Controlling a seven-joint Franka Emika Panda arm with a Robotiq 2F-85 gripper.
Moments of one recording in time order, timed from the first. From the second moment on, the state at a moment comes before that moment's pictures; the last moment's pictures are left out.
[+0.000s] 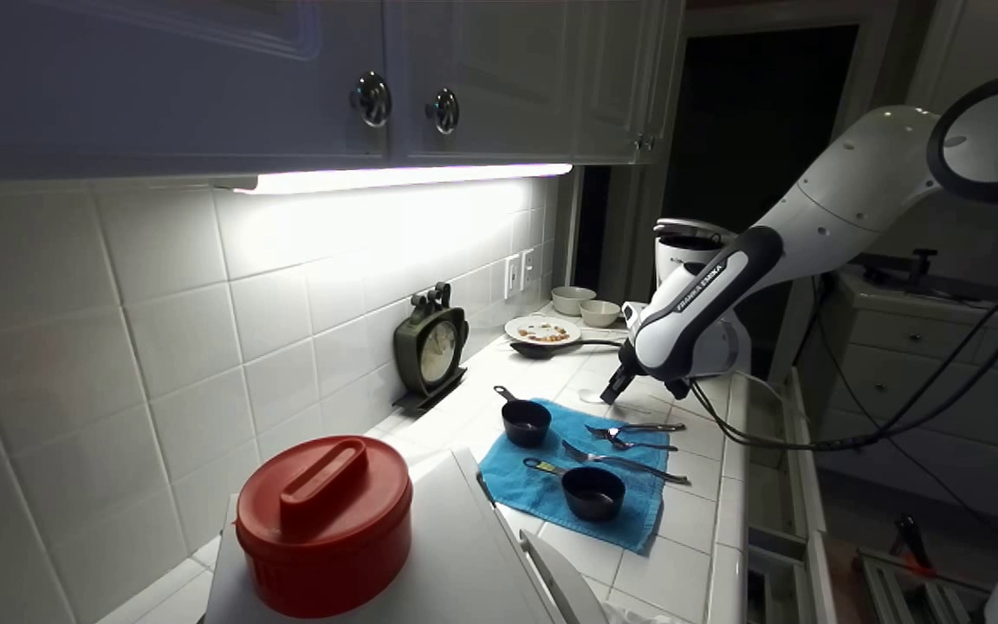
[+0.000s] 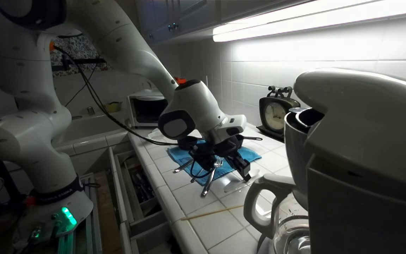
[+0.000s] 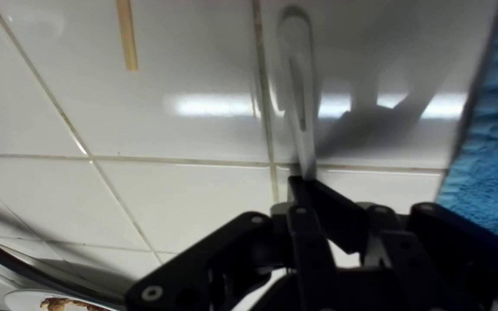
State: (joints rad) arm -0.48 0.25 -0.05 -2.38 0.21 3.13 -0.60
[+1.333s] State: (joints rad) arm -0.45 0.17 -0.04 -2.46 0.20 3.13 -0.60
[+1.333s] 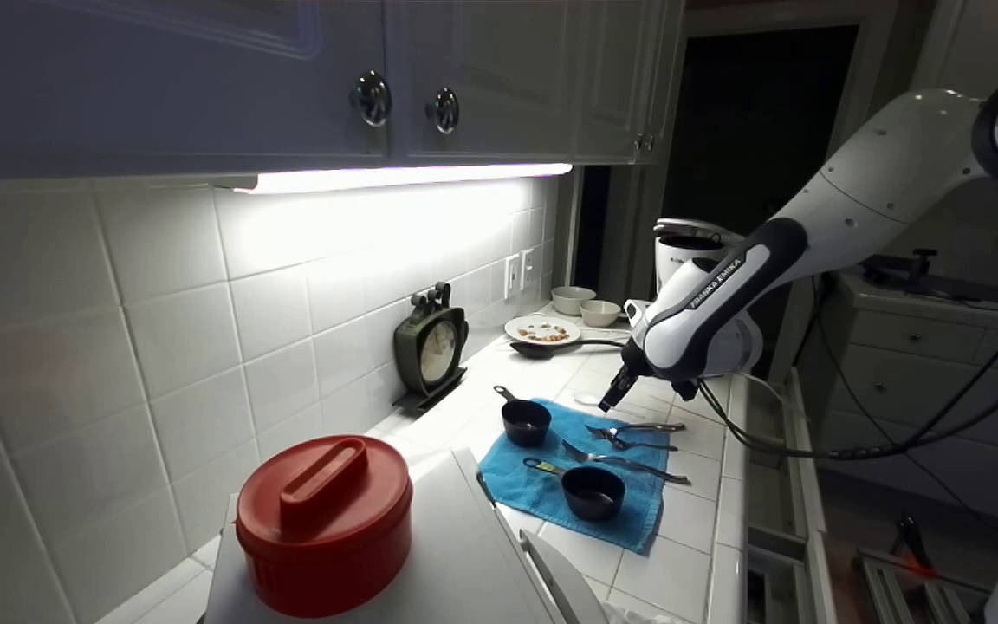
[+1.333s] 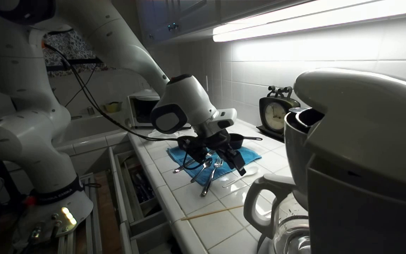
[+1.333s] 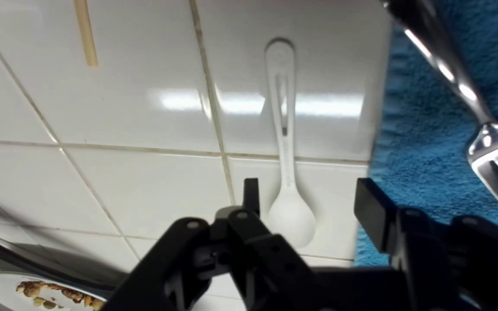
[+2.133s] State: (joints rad) arm -0.45 0.22 -0.05 -2.43 0.20 3.15 -0.60
